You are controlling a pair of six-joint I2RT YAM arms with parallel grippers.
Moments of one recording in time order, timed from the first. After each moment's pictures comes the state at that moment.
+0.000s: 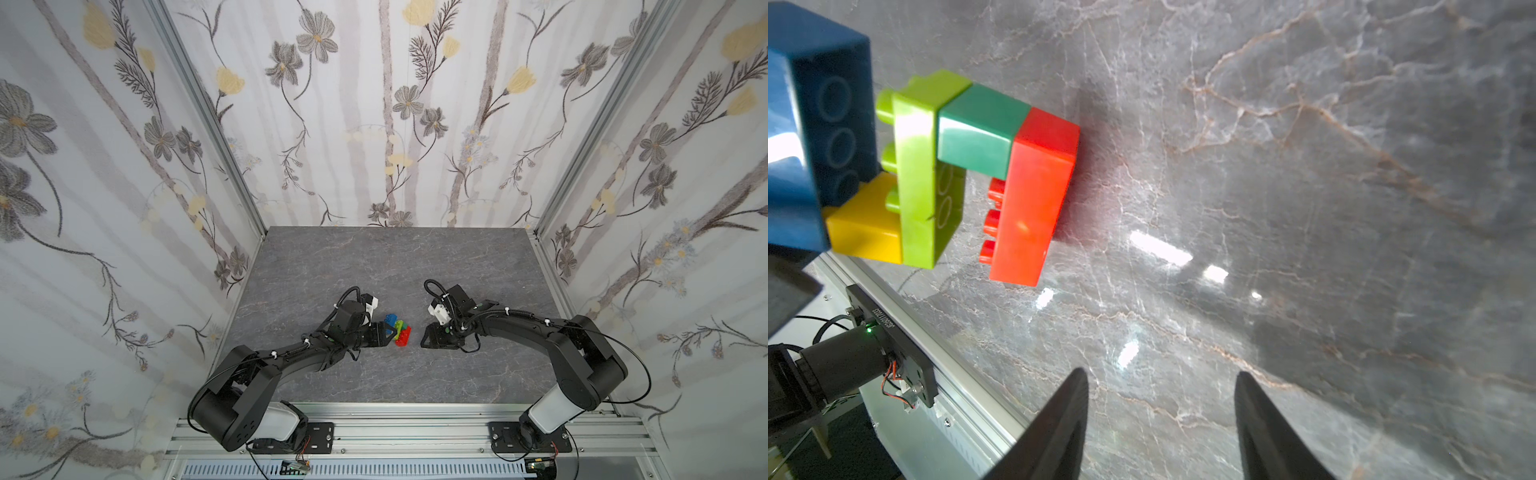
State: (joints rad) left arm -0.59 1.40 0.51 0.21 0.38 -0.67; right arm 0.57 1.63 0.89 -0.48 -0.40 0.49
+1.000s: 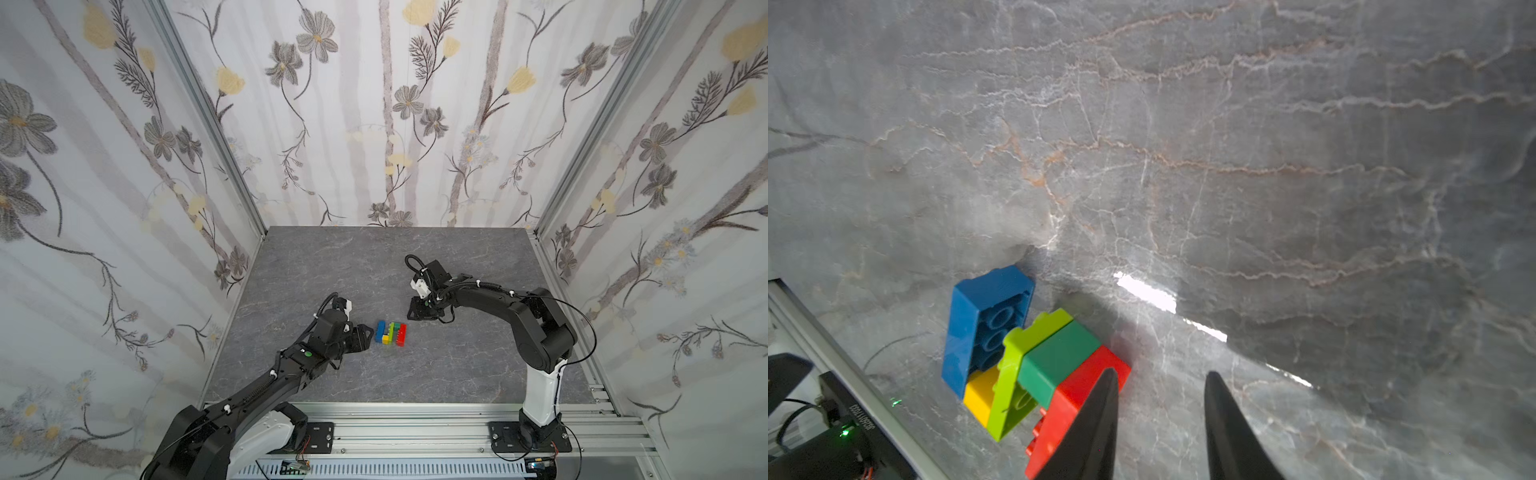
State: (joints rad) left arm -0.55 1.01 0.43 -0.13 0.11 -0.66; right arm 0.57 1.97 1.32 -0.53 -0.32 0.42
